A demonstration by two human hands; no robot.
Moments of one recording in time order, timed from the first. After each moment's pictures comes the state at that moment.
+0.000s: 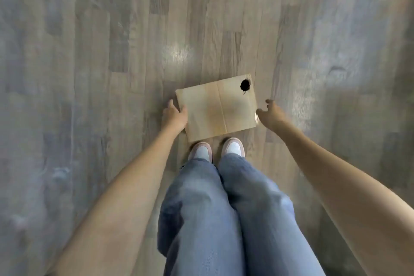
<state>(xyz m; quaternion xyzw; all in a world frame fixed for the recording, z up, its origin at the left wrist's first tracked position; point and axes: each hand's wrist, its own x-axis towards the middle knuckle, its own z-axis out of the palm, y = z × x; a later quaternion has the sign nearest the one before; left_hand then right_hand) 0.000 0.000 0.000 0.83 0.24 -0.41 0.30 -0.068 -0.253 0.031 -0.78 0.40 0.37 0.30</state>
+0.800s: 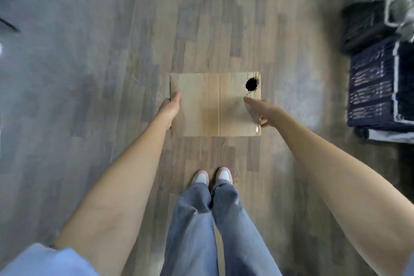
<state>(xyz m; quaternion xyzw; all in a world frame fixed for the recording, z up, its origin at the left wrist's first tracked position) 0.121 -0.017 0.351 0.74 0.29 -0.41 0.45 0.047 -0.257 0.406 -0.67 0.47 0.32 0.48</state>
